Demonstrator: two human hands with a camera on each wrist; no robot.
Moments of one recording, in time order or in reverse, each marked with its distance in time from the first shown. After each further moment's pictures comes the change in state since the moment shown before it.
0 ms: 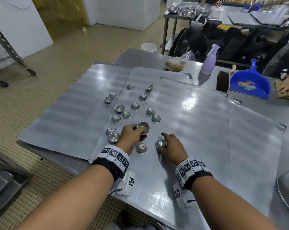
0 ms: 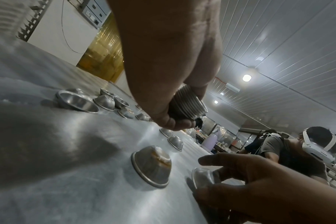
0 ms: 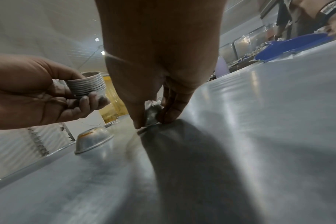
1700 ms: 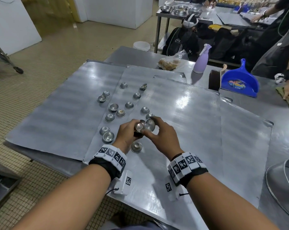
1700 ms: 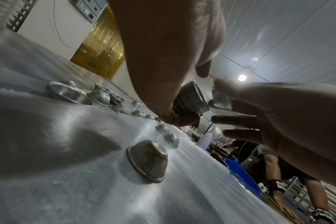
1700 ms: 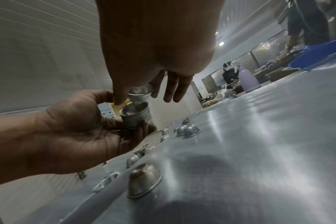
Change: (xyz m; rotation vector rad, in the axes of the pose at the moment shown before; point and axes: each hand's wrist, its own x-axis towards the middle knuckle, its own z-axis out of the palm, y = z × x) left_hand -0.007 0.009 0.003 -0.255 -0.077 -0.047; right_hand -0.001 -0.047 -0.026 0.216 0.274 -0.195
